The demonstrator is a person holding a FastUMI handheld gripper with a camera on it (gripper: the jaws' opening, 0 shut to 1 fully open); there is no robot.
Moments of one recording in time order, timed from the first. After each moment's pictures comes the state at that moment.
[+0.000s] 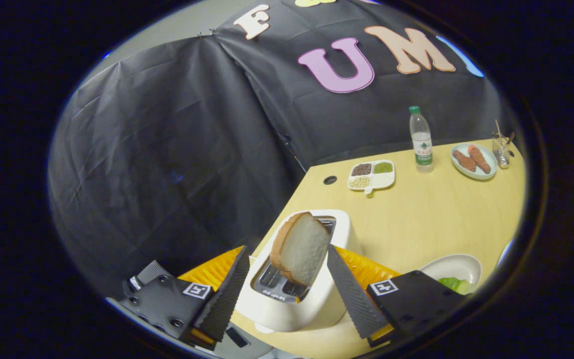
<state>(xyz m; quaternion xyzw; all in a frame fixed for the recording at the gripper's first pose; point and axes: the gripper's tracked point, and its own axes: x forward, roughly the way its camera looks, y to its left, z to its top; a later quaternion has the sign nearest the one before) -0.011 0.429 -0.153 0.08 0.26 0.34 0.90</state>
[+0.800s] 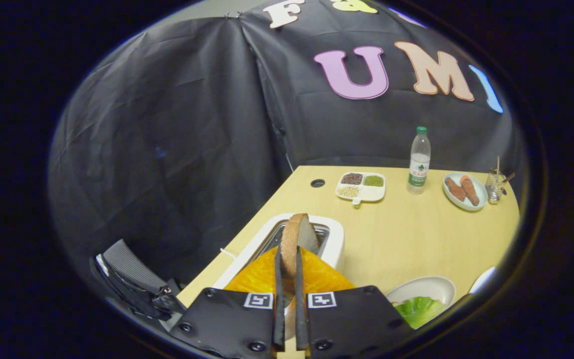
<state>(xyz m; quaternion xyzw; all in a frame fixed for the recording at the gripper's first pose) 0.003 0.425 -0.156 -0.02 0.24 0.32 0.92</state>
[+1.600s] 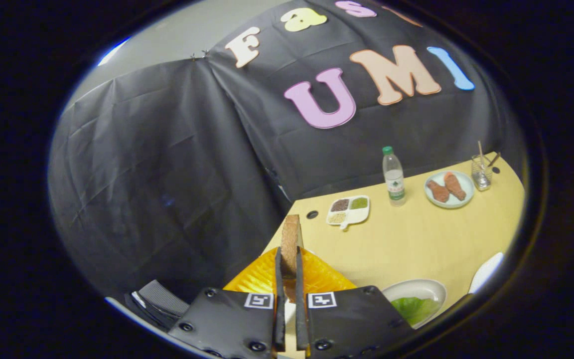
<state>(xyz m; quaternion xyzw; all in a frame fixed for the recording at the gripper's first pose) 0.011 0.335 -0.057 0.12 0.18 0.29 0.93</state>
